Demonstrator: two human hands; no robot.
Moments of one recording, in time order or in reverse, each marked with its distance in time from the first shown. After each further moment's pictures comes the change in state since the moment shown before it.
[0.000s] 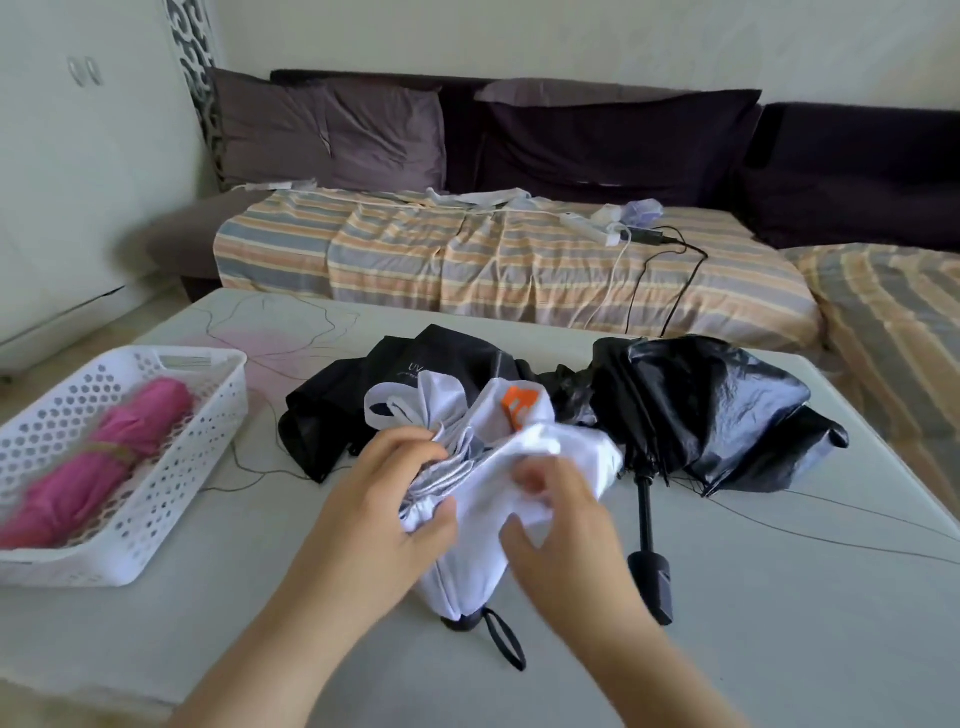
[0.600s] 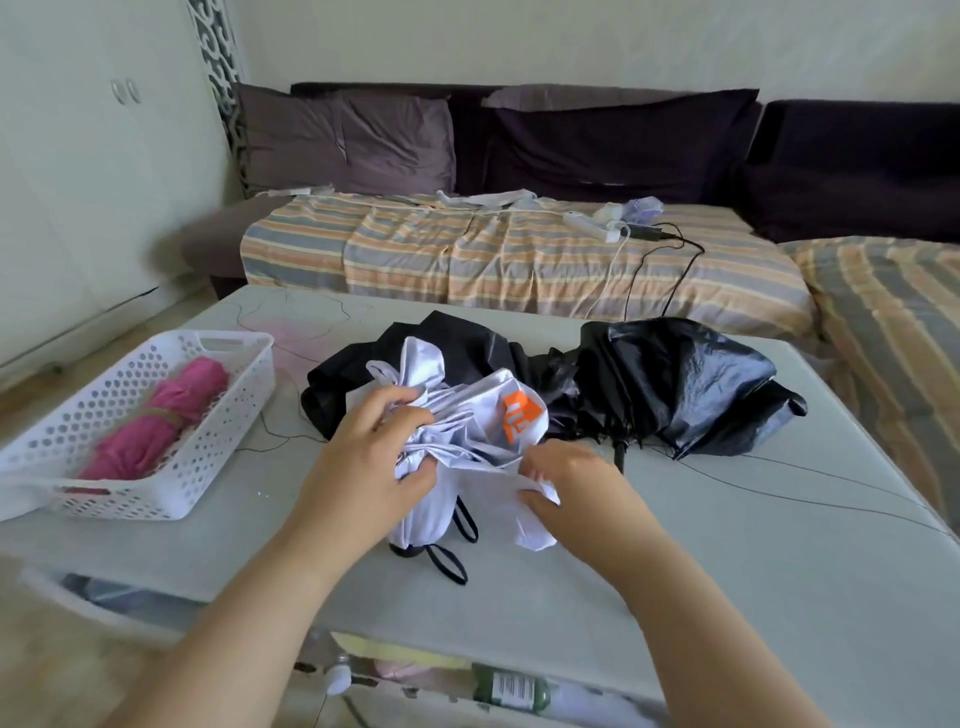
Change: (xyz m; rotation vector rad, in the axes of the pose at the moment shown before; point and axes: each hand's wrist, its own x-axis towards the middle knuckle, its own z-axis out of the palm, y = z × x) left_hand -0.017 0.012 -0.010 0.249 0.008 0.072; right_hand -0.027 -0.012 -0.050 -0.452 -0.251 -0.086
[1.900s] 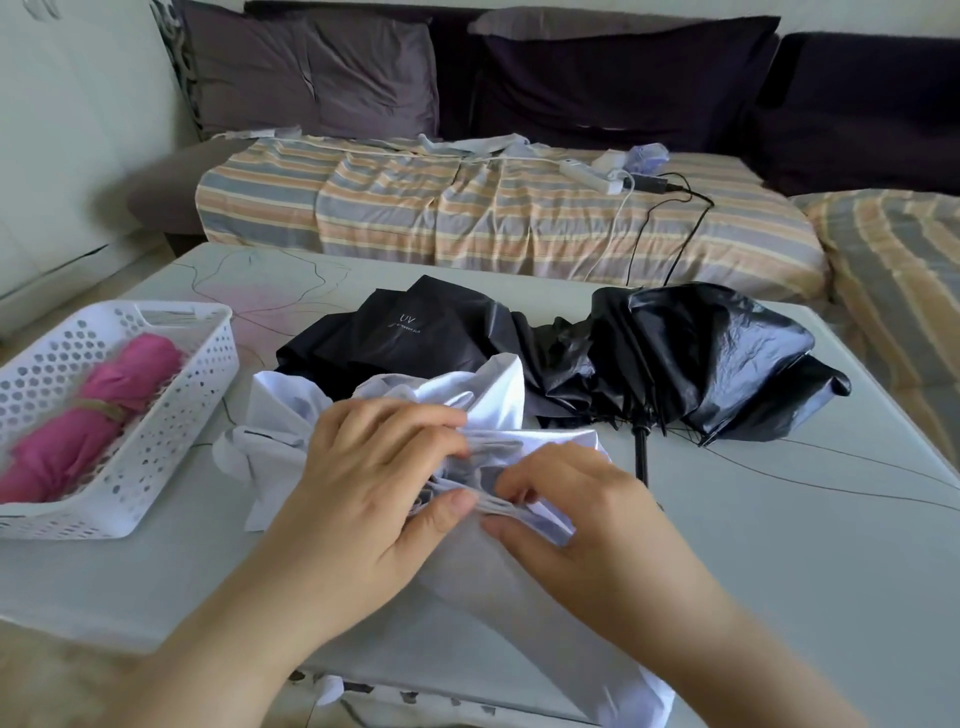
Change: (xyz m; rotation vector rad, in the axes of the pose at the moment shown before) left_hand 0.008 0.006 -0.012 0.083 -0.186 0.223; right_hand 0.002 -0.027 0.010 0.207 0.265 -0.215
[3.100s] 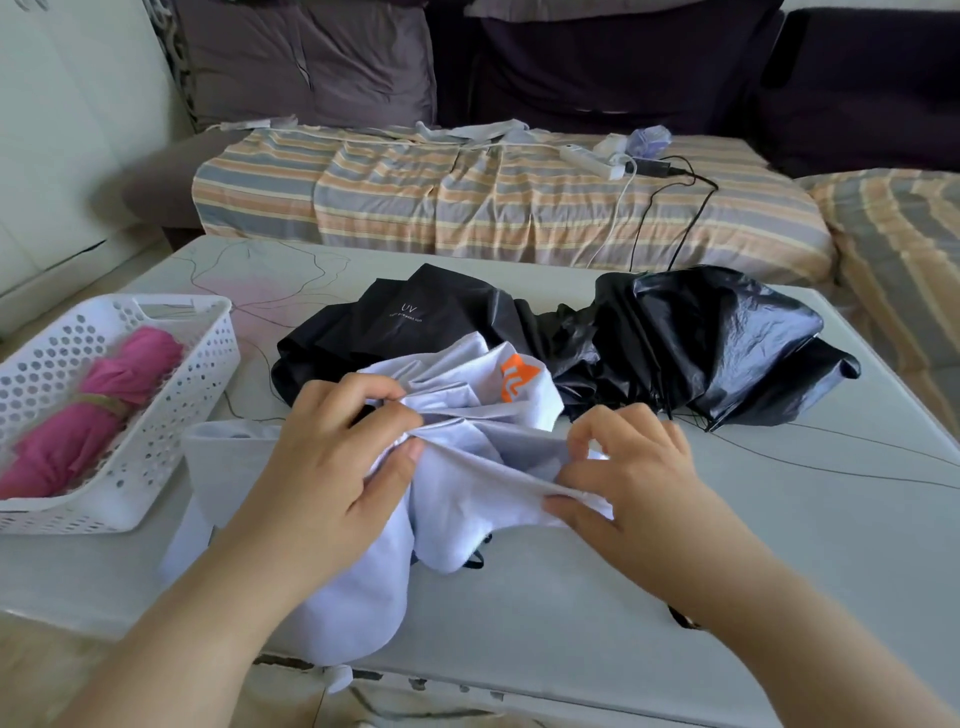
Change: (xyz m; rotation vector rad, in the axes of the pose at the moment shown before) left_hand -0.007 -0.030 0.006 -0.043 0.065 -0.102; right_hand -0.008 0.043 -0.009 -0.403 -0.075 -0.021
